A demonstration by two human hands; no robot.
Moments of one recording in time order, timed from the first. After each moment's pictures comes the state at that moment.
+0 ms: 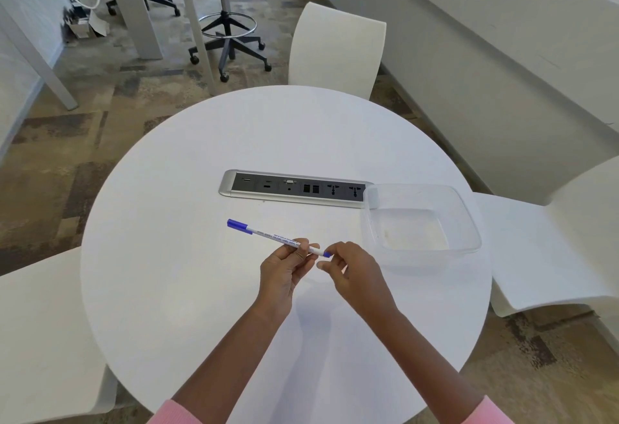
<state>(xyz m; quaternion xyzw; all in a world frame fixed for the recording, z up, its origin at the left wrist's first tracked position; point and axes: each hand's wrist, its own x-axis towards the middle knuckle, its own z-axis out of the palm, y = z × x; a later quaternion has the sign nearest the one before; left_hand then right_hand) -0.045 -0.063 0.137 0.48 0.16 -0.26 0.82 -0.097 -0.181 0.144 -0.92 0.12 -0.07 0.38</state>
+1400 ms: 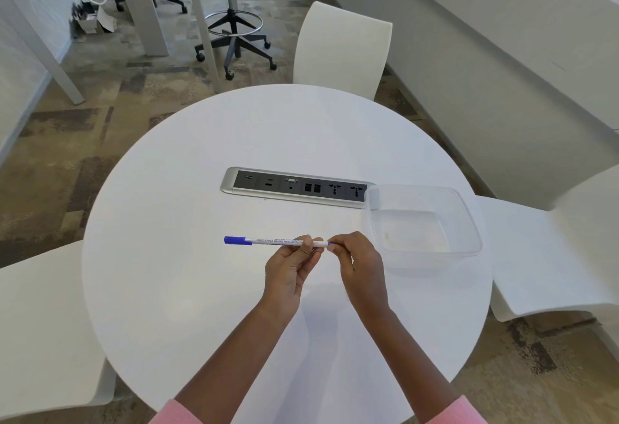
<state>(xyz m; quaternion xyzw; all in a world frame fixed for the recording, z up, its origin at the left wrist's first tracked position) -0.051 -0.074 0.149 0.40 0.19 -0.25 0.86 -0.092 -0.179 0.142 -0.88 0.12 -0.22 0.41</state>
